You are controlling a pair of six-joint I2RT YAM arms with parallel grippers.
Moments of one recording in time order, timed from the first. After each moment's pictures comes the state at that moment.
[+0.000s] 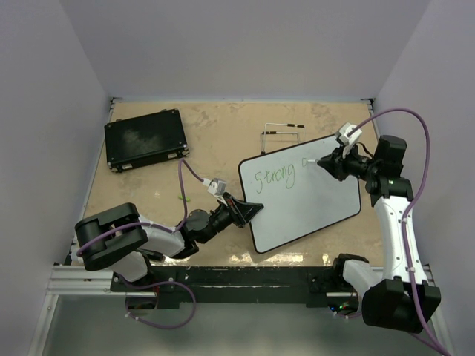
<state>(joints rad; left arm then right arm) -1.09 1.53 0.33 1.29 -0.18 -0.75 -0.17 1.01 0.95 -0.51 -0.86 -0.51</state>
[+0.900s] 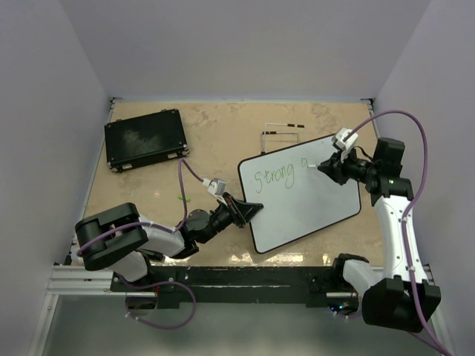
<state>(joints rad) -1.09 1.53 0.33 1.28 -0.19 -0.76 -0.17 1.02 0.95 -0.58 -0.86 -0.60</state>
